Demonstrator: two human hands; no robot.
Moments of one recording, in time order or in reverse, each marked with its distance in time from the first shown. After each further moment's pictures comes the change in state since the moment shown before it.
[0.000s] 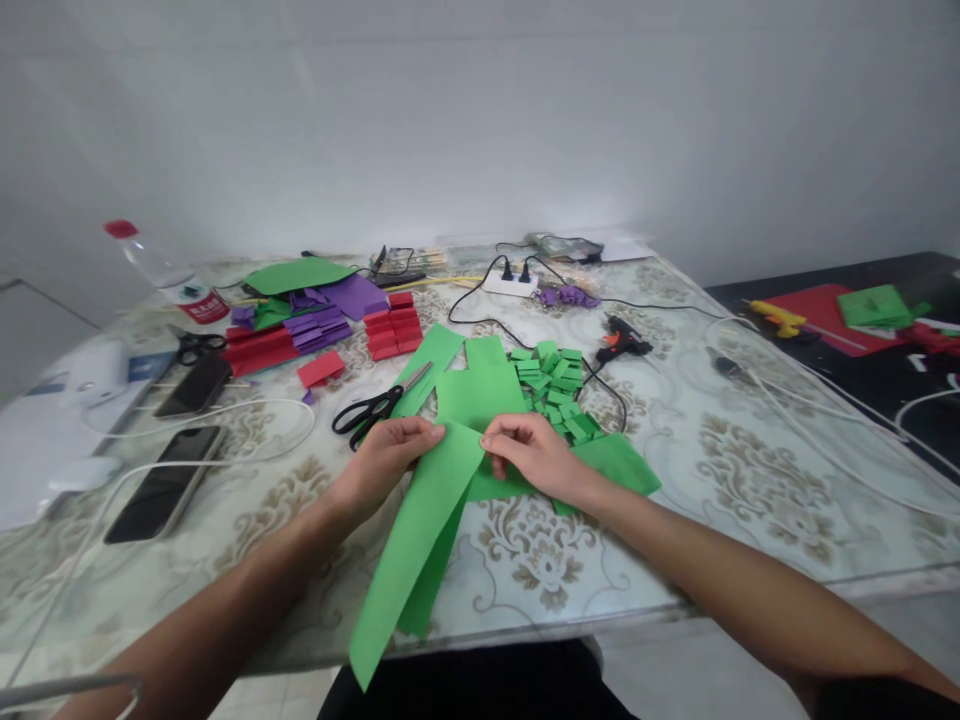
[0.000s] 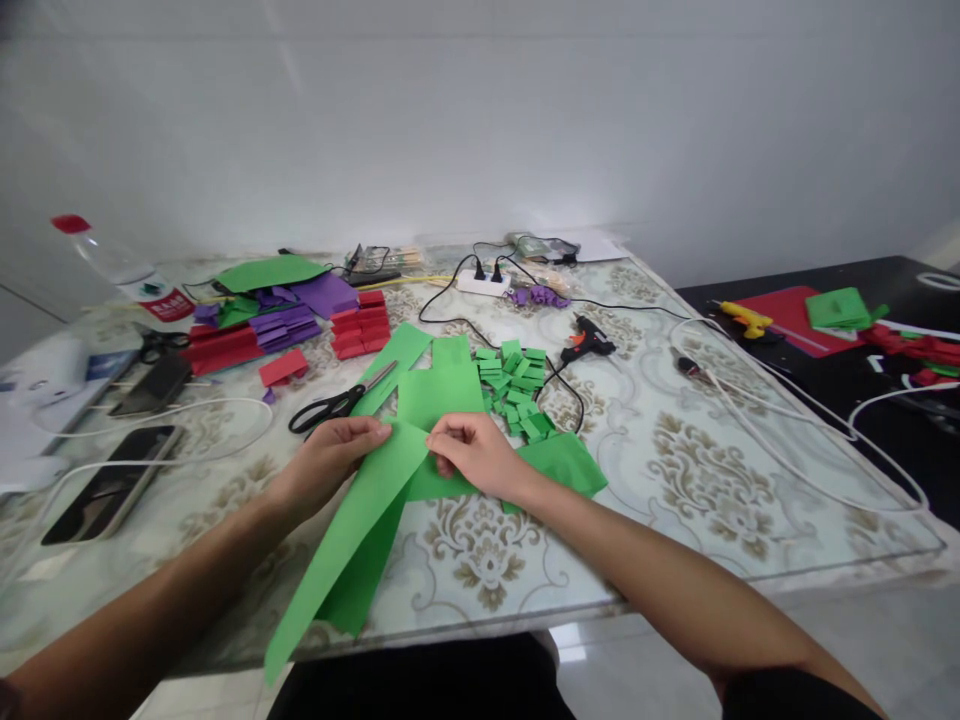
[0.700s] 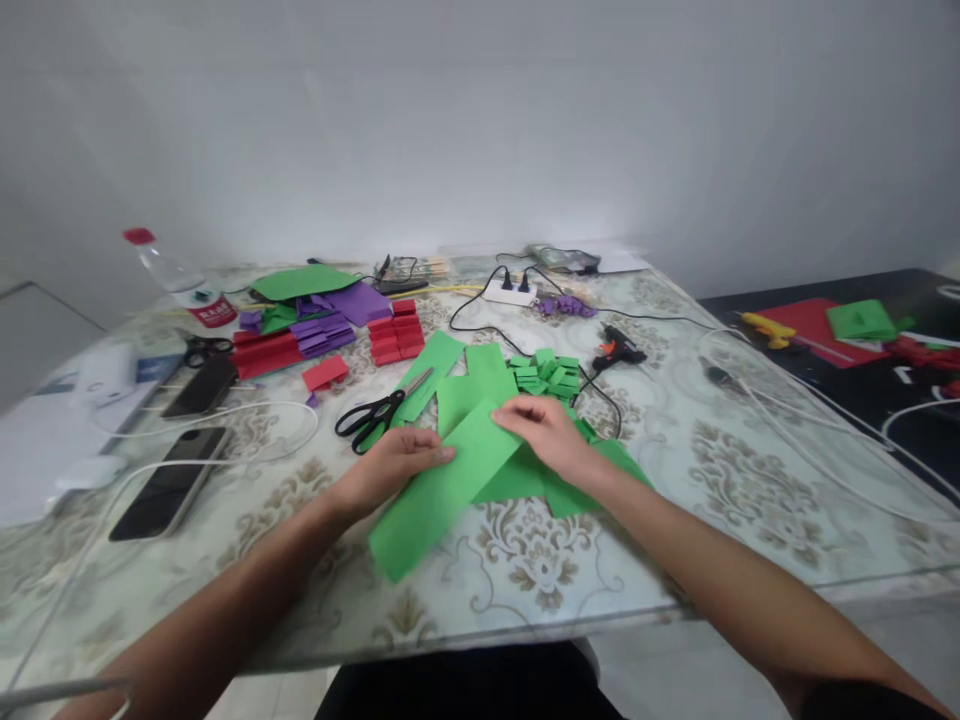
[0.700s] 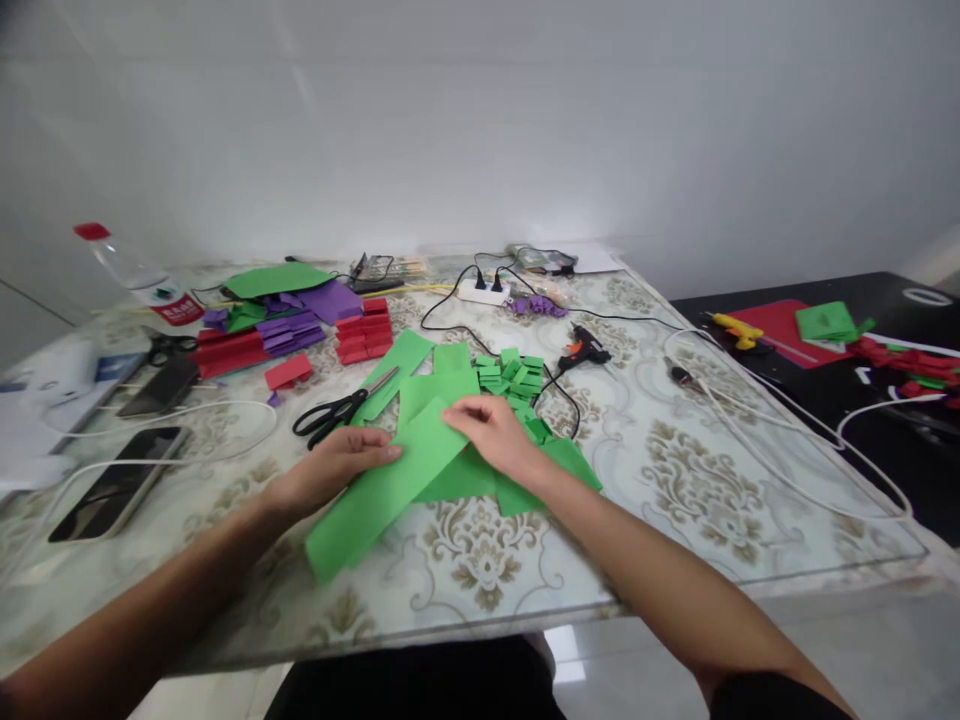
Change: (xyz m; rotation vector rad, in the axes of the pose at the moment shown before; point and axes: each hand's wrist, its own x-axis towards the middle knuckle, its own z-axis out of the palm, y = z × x) left_hand 0.001 0.004 -0.006 0.104 -0.162 -0.097; right_hand 0.012 -0.006 -0.024 -0.091 0.224 -0.043
